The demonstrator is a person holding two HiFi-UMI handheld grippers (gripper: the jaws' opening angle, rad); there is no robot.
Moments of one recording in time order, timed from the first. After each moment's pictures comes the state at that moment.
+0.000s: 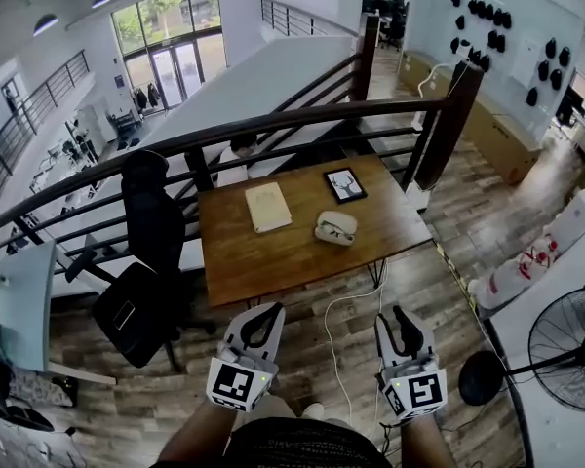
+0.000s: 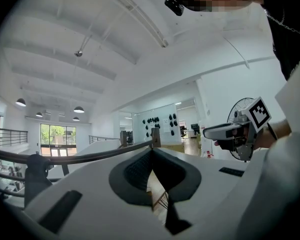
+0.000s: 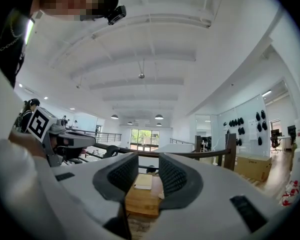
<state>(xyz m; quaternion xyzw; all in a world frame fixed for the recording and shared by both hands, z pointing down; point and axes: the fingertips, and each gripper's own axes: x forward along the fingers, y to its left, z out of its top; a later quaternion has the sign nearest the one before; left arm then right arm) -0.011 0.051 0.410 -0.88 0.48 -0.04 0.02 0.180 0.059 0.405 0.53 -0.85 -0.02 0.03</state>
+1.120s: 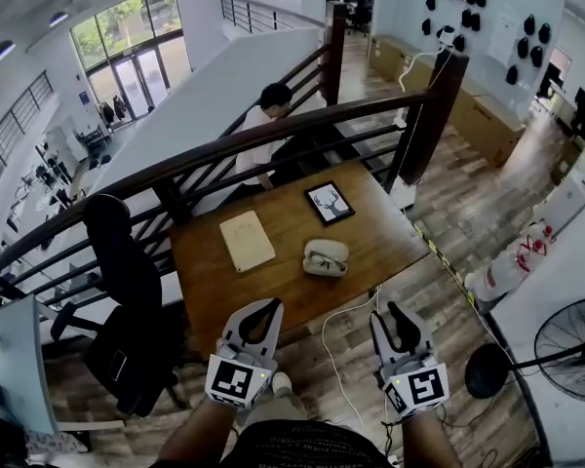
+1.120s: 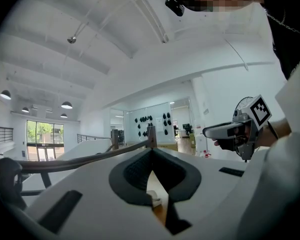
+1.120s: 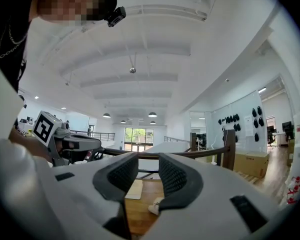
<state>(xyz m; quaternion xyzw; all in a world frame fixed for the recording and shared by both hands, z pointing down) -0.004 -0.138 0.420 -0.90 0.42 -0.05 0.02 0.173 -0.104 0.414 0.56 -0.83 -0.01 0.03</state>
